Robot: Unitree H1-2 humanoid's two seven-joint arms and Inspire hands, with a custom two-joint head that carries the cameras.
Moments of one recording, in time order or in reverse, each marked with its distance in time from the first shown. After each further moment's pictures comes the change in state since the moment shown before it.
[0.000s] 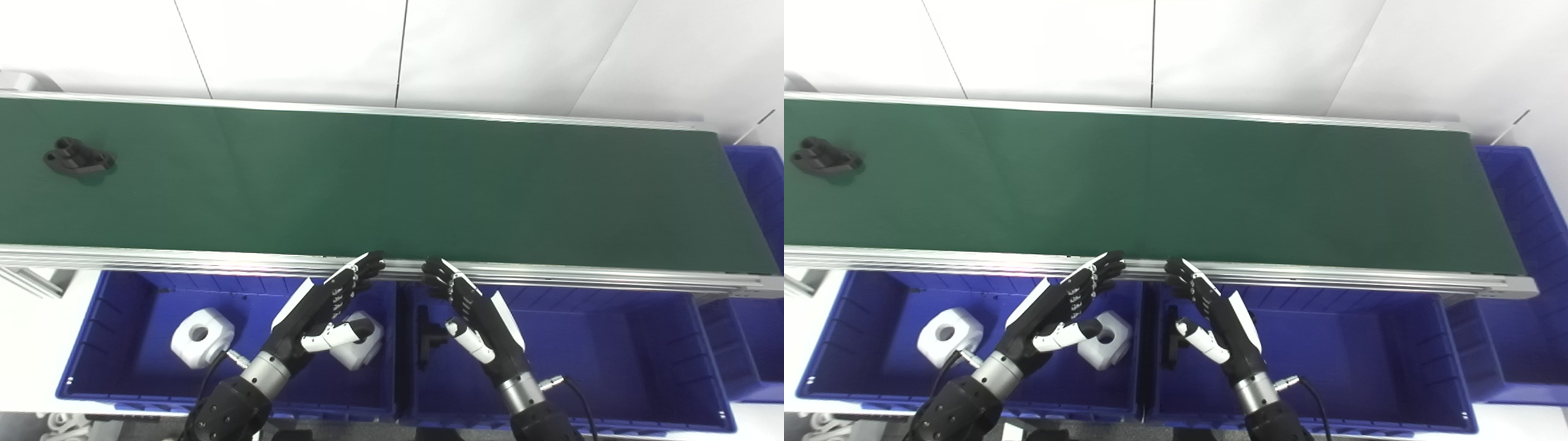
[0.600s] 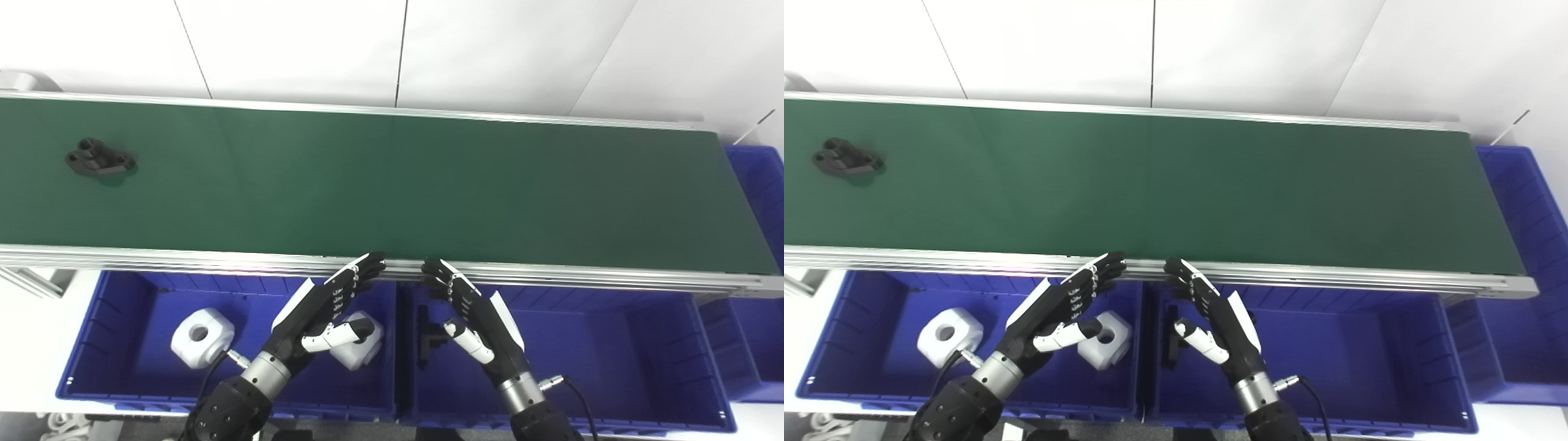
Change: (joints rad) left arm 0.000 0.000 -0.001 0.001 0.000 0.006 -0.001; right arm 0.000 0.000 -0.002 0.000 -0.004 0.000 0.002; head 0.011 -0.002
